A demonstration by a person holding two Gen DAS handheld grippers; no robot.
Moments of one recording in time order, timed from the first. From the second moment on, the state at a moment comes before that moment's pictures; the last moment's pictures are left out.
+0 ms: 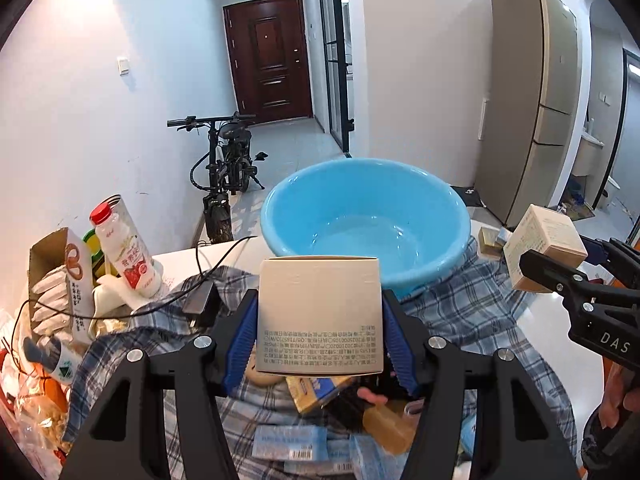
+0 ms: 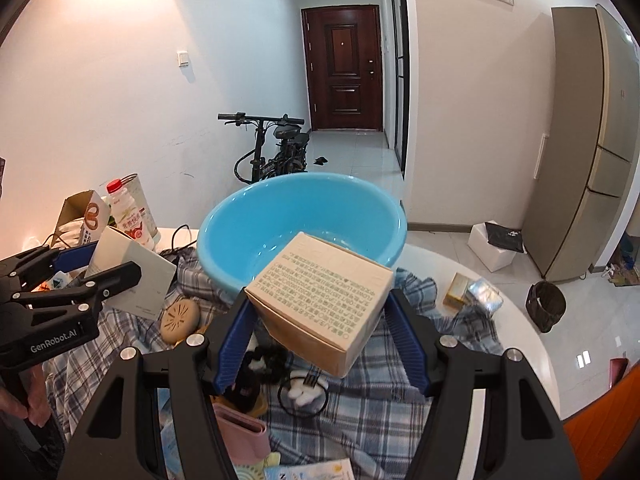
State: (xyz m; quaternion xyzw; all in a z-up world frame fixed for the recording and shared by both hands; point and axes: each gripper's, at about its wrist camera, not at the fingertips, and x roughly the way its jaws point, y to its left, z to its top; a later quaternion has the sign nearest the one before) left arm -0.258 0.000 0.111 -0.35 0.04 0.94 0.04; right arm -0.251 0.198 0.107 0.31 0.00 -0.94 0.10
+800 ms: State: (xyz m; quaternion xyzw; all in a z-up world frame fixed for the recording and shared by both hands) left arm -0.341 0.007 0.130 -0.33 0.02 0.94 0.06; right arm -0.321 0.201 0.134 0.29 -0.04 -0.95 0.08
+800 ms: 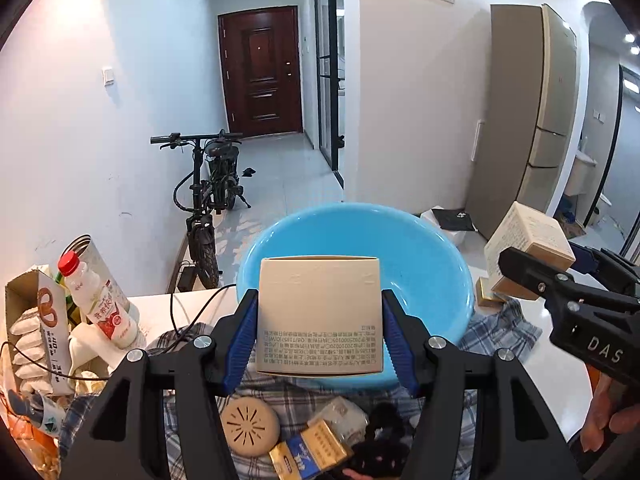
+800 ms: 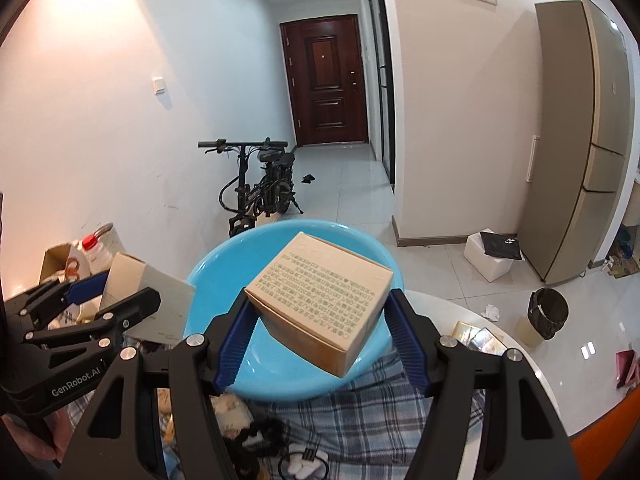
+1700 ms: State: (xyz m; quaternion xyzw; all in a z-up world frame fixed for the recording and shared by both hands) left arm -0.438 -0.006 0.103 -0.35 0.01 0.93 0.08; right arm -0.409 0.190 0.108 0.30 -0.05 -0.95 0.04
